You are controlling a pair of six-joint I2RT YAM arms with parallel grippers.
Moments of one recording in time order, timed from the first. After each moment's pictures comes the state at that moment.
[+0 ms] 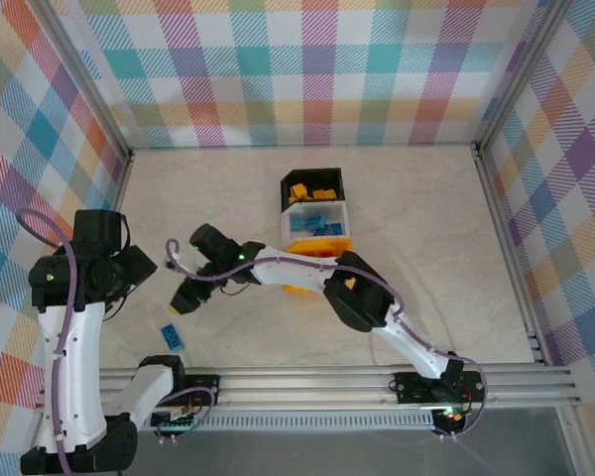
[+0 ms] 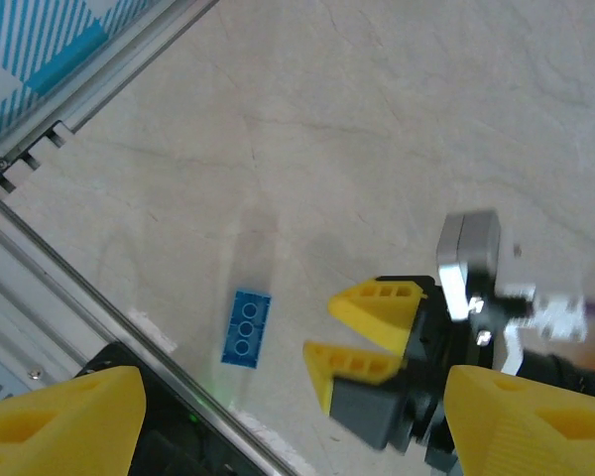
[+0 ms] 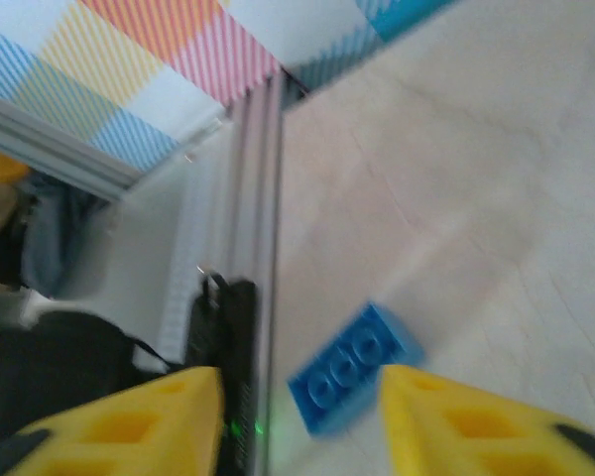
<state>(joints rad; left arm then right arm) 0.05 0.94 1.44 -1.62 -0.24 -0.72 1.12 2.46 2.11 -0.29 -0.82 0.30</state>
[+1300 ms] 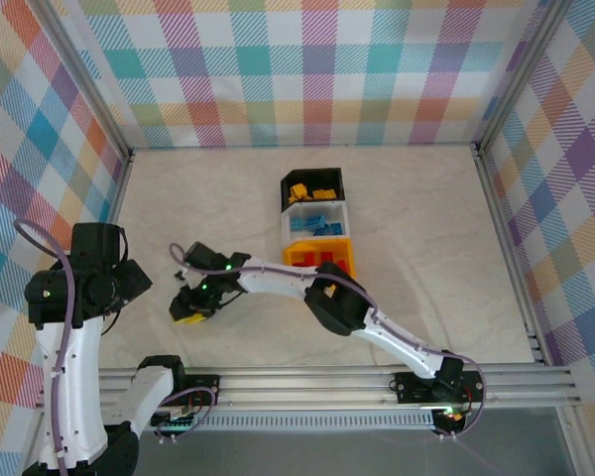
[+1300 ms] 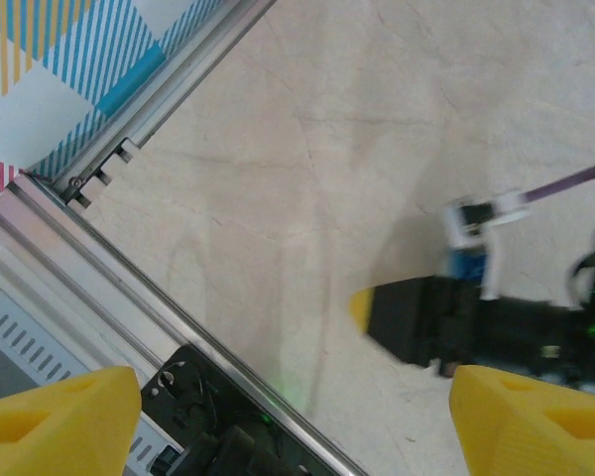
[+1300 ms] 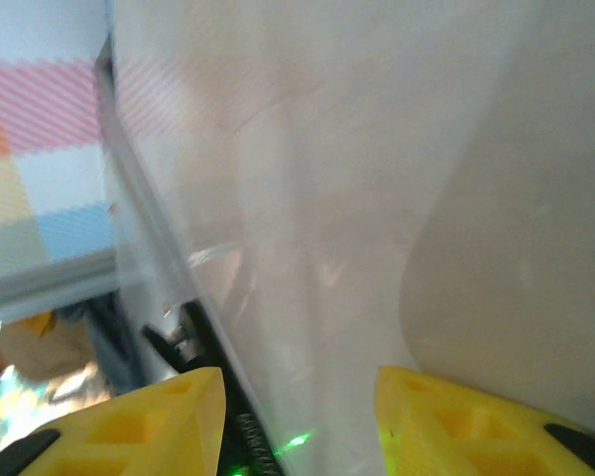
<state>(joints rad) 0.05 0.88 1.39 -1.68 -0.31 -0.63 1.12 2.62 2.21 -0.48 -0.70 0.82</state>
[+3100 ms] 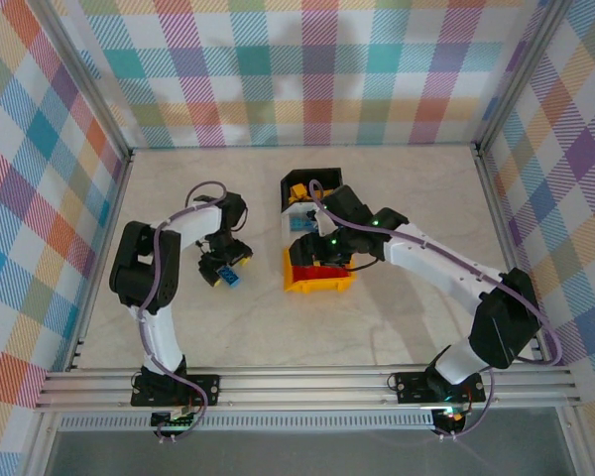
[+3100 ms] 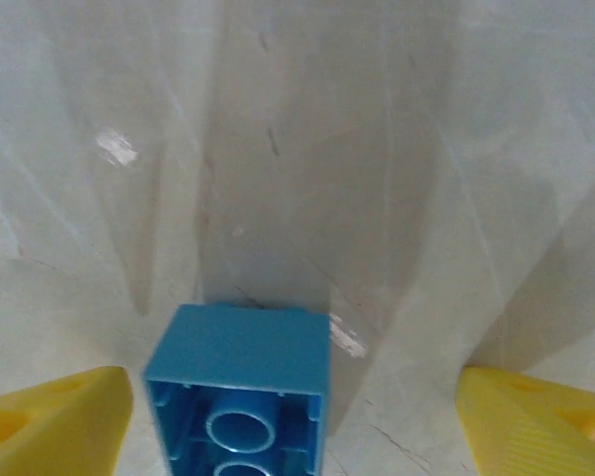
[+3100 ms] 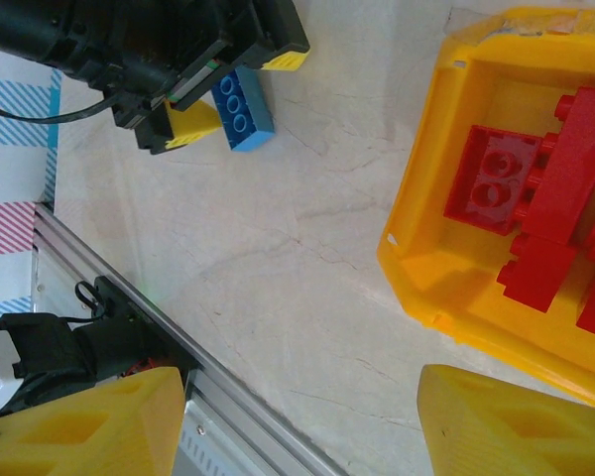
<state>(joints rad) -0.31 1.92 1.29 -1.01 0.00 -1.10 0.74 1.52 1.27 -0.71 -0.43 0.59</state>
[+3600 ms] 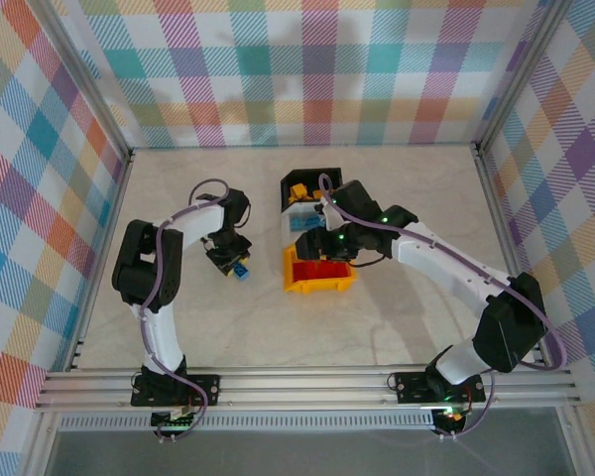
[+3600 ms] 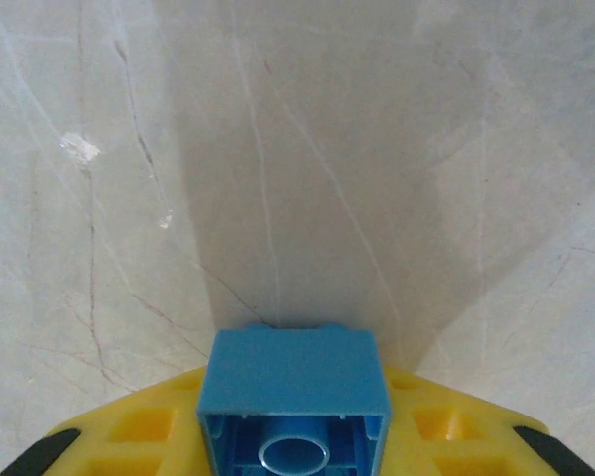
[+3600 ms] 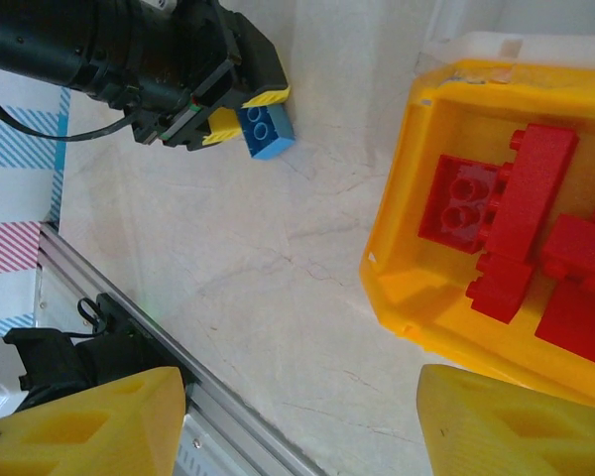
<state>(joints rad) -0.32 1.94 1.32 -0.97 0.03 -1.10 0.68 1.49 1.26 -0.71 -0.43 0.57</state>
